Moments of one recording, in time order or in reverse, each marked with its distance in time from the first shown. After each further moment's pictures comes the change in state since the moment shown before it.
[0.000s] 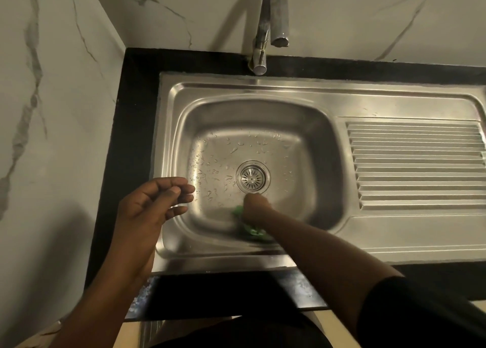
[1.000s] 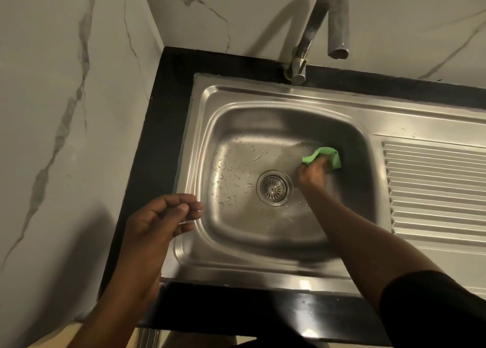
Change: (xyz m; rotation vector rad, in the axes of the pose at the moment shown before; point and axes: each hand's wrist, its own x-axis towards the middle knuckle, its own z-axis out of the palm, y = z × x) left_hand -0.009 -0.022 -0.031 -0.021 0.089 -0.048; right_hand 0.061 0.047 -0.082 0.655 0.654 0.227
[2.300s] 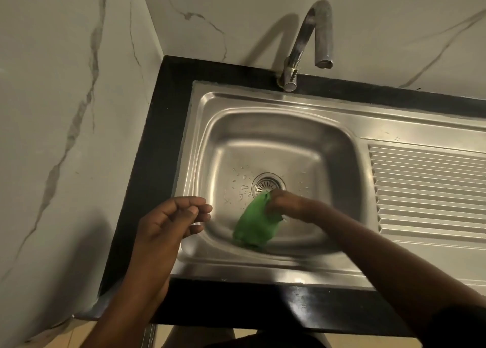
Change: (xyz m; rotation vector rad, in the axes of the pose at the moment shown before) left_hand -0.019 0.014 0.016 -0.041 -0.050 0.030; right_hand -0.086 -0.028 -0.035 -0.118 -1.006 -0.191
